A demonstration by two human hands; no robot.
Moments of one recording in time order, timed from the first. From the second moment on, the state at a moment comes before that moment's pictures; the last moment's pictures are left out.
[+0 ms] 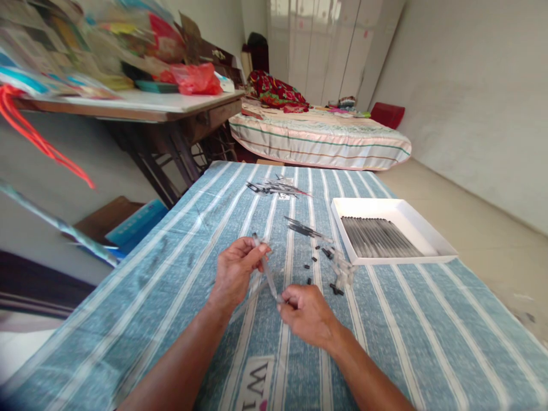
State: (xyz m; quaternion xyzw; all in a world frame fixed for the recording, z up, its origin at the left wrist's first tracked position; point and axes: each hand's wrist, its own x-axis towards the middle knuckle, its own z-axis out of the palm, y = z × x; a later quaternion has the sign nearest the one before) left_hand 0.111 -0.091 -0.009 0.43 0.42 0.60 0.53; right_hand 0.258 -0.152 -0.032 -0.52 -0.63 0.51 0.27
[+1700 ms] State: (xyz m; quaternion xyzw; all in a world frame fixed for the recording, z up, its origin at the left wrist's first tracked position) left_hand 0.112 -0.094 -0.010 0.41 0.50 0.54 0.54; right_hand 0.241 -0.142 -0.048 -0.53 -0.61 0.44 0.39
